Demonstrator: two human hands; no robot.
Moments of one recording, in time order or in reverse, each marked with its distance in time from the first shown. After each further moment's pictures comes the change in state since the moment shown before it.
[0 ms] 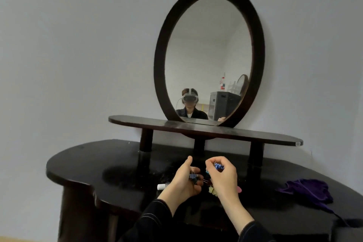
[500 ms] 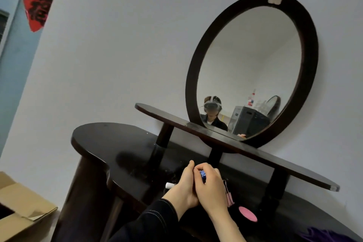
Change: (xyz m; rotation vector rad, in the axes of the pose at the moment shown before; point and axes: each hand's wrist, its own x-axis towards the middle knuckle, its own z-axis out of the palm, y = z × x) left_hand -0.002 0.003 -0.019 -0.453 -0.176 0.015; right_hand -0.003 -0.003 0.056 -0.356 -0.324 -0.395
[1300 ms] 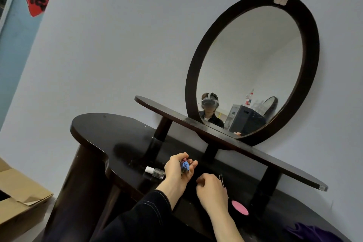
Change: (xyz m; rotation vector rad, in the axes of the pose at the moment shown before) left_hand -0.013 0.012 -0.001 -0.236 0.227 0.313; right_hand -0.008 0.011 -0.012 -0.456 -0.274 0.292
